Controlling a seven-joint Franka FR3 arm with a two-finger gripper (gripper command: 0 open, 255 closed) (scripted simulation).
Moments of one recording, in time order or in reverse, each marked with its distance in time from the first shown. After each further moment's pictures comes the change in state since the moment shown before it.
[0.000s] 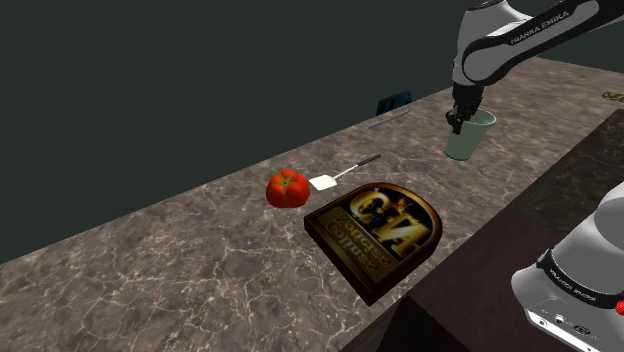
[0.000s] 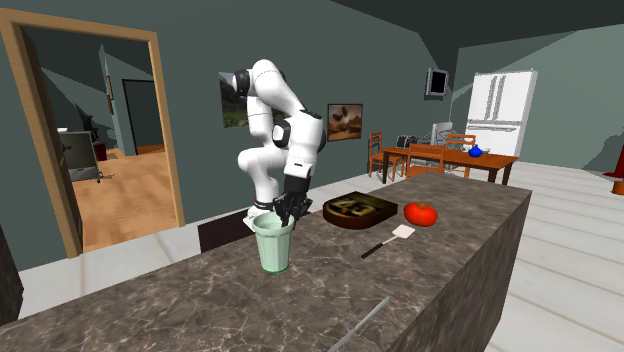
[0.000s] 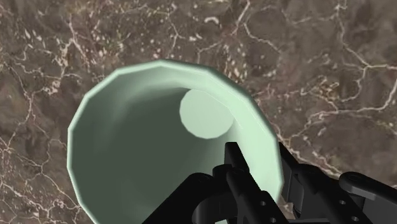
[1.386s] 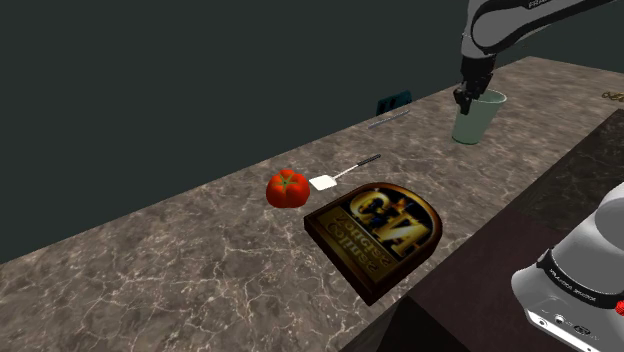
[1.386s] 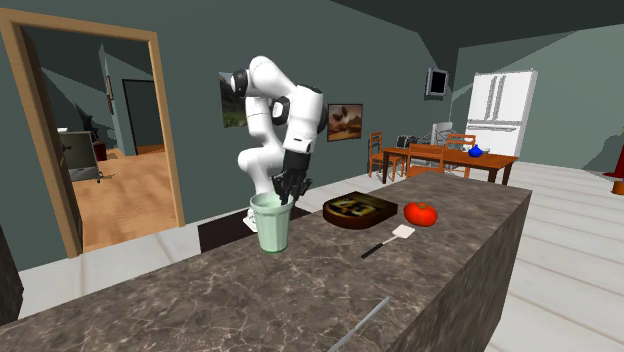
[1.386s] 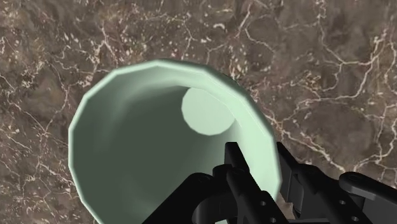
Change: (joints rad) arm 0.008 -0.084 0.011 0.103 0.027 -0.183 -0.043
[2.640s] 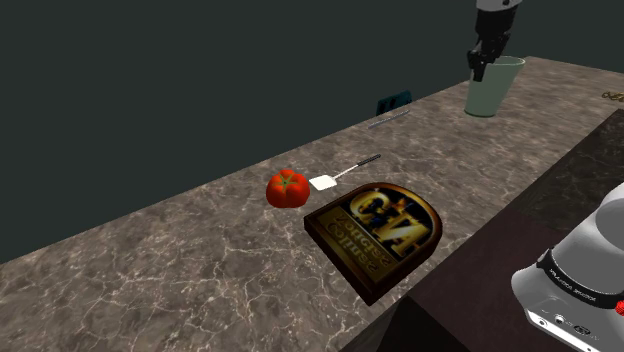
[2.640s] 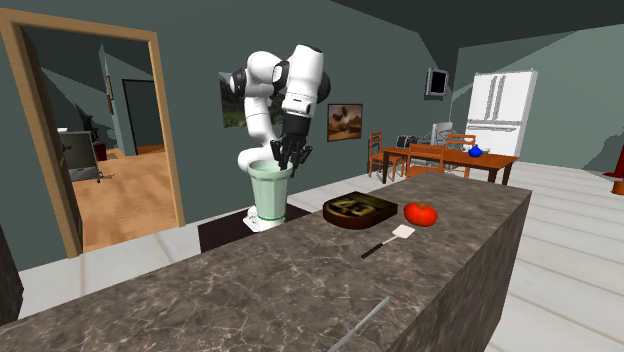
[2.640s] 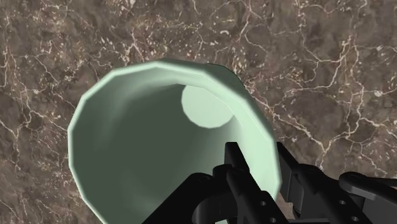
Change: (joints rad) arm 0.009 -0.055 0.019 0.205 0.028 -0.256 -0.053
